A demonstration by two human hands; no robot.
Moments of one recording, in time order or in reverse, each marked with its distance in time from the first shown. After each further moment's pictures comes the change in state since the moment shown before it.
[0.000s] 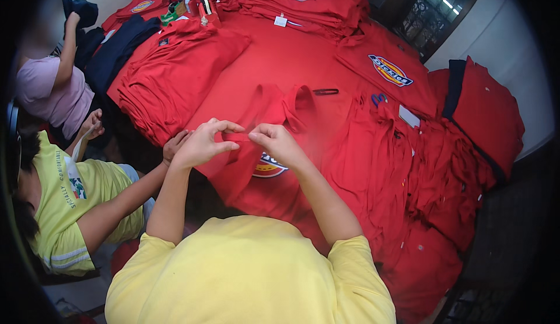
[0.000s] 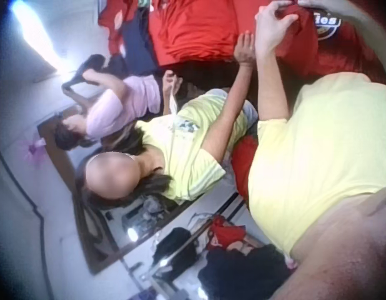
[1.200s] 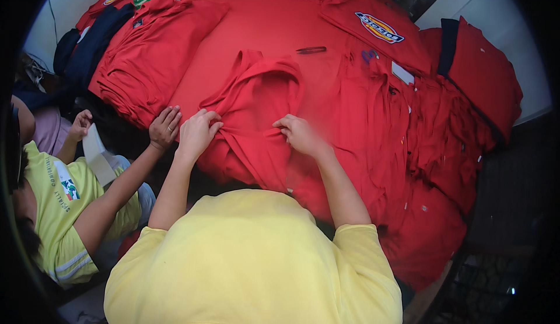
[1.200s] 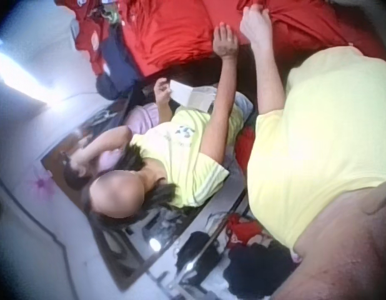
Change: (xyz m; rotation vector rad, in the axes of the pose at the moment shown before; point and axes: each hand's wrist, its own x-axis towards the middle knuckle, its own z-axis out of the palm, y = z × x) left_hand -0.023 -0.068 0.062 0.504 0.175 -0.075; right_hand -0.062 0.083 -0.047 -0.627 0.063 0.046
